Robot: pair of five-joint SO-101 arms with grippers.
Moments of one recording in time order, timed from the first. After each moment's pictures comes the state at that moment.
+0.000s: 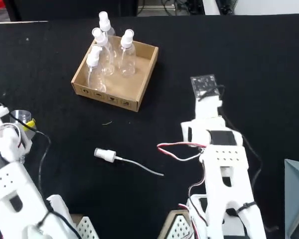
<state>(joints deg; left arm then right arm) -40.6 -55.7 50.6 60.9 -9.9 1.4 -40.4 60.4 49.2 7.3</state>
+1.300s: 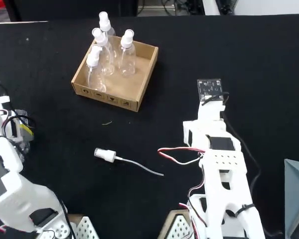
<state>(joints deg) -44.2 6.1 20.1 60.9 -25.9 2.3 -40.9 66.5 39.4 4.8</state>
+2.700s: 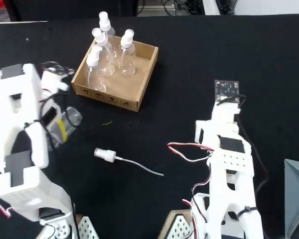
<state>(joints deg) -19.1 6.9 0.2 98.9 -45.7 10.6 -41.0 66.5 39.0 4.8</state>
